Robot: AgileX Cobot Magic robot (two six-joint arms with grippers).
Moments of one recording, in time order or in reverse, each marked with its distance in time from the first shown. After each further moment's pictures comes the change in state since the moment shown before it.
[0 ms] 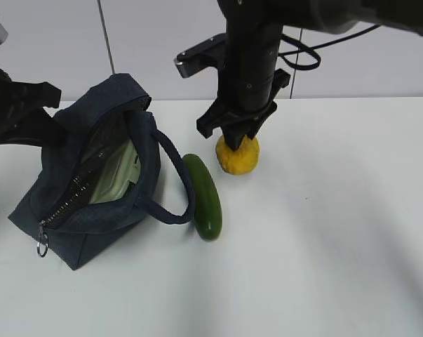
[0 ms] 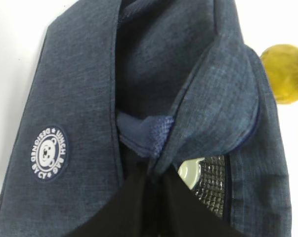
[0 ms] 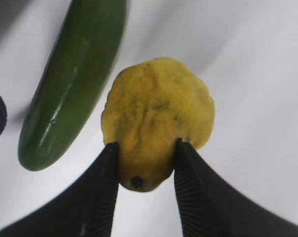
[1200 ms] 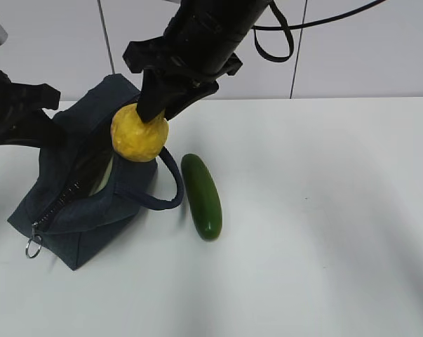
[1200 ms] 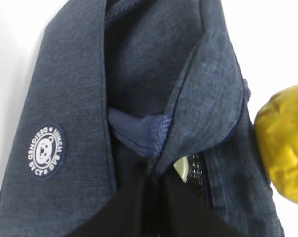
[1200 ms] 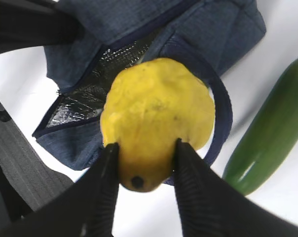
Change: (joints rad) left arm 0.000 0.000 0.000 0.011 0.003 0.000; right arm 0.006 -0.138 -0.004 0.604 -0.034 -0.143
